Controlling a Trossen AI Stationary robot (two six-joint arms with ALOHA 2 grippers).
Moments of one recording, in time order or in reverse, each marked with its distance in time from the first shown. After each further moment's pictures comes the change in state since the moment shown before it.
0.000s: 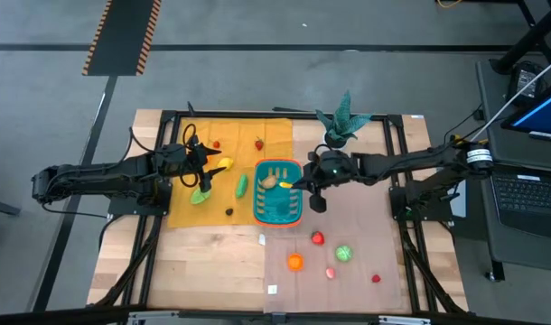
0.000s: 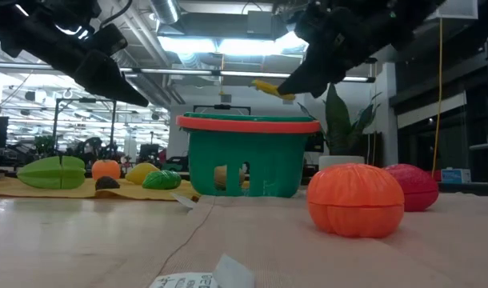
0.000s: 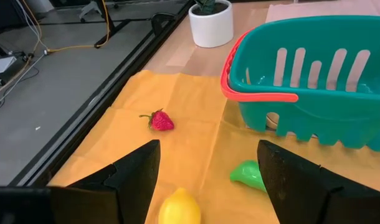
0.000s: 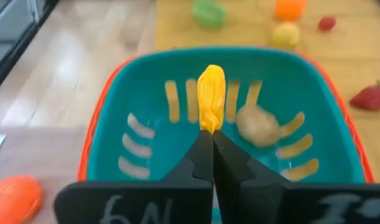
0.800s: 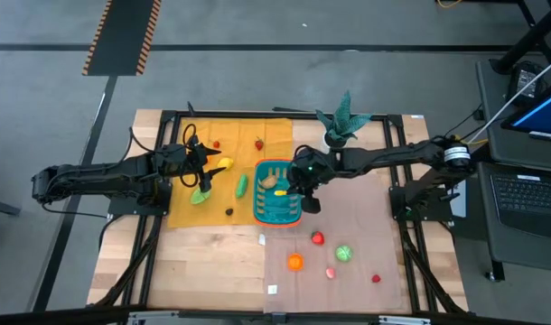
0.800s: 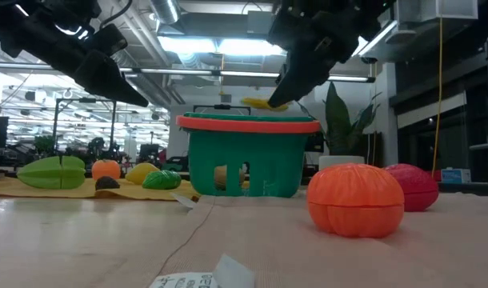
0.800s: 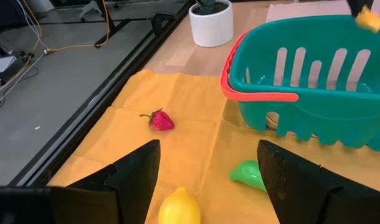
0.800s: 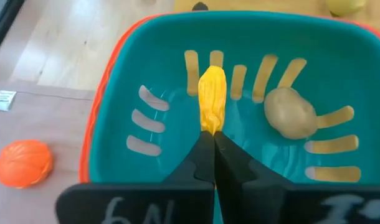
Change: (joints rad) left arm 0.000 0.000 0.000 -0.002 0.000 -0.001; right arm 0.000 0.208 0.257 -0.285 -0.102 -0.113
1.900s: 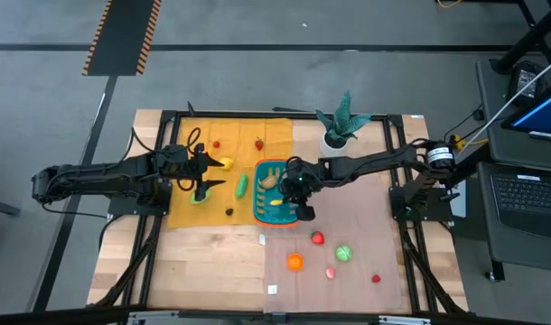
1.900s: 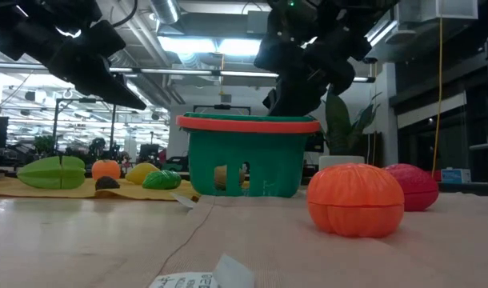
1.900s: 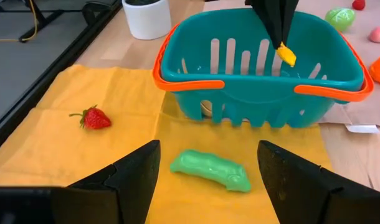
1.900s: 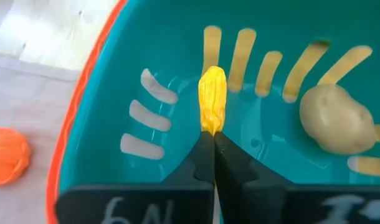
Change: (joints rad) left arm 0.000 0.000 0.000 -0.050 0.242 -0.006; right arm 0.032 0.133 -0.001 0.087 0.000 -0.047
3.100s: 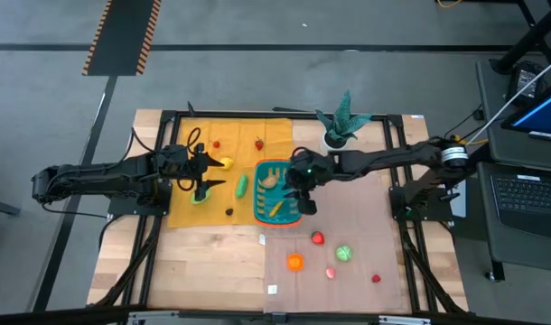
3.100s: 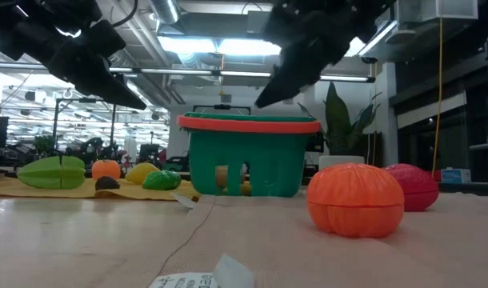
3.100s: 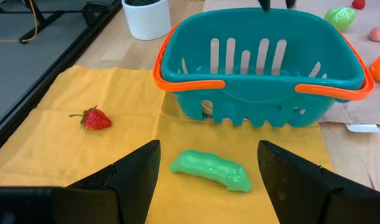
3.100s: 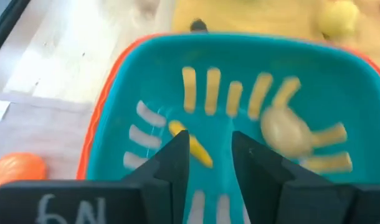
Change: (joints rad) left arm 0.000 0.000 0.000 0.001 -0.001 0.005; right arm -0.020 -0.143 0.000 -0.049 0.027 0.053
